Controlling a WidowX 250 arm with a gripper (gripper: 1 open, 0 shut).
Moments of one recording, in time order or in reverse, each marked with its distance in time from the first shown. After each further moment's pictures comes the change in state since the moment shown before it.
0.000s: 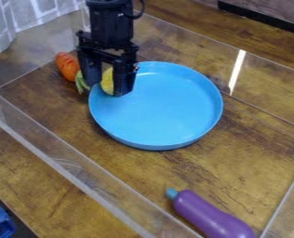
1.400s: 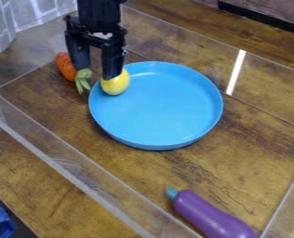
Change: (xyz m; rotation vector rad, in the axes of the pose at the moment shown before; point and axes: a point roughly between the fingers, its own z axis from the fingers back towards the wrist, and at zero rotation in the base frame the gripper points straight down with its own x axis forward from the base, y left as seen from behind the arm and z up) arm 0.006 0.024 0.018 0.030 -0.041 0.053
